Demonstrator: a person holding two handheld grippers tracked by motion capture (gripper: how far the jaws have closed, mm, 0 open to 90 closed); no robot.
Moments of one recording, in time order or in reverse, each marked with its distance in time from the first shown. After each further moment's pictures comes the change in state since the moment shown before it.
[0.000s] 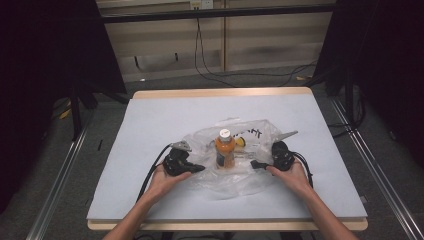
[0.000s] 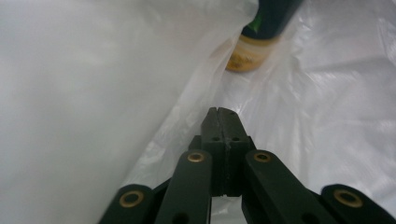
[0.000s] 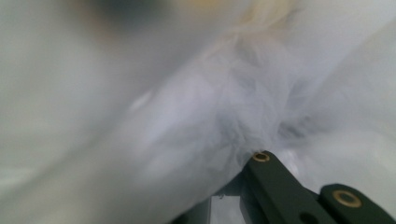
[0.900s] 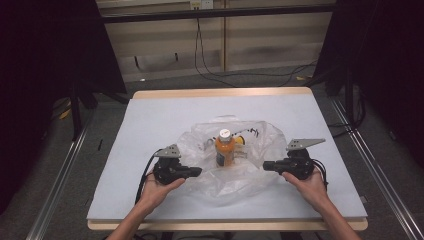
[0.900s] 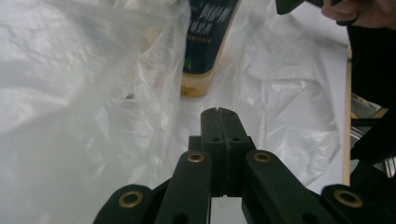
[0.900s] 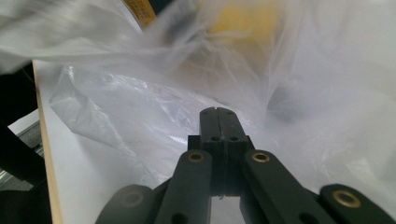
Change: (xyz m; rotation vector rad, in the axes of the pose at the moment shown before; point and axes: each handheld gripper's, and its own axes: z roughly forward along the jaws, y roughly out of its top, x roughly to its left) left arm -0.034 -0.006 -0.040 -0.194 -0.010 0.034; right arm 0.024 -0.019 -0.057 -0.202 0.000 -0.050
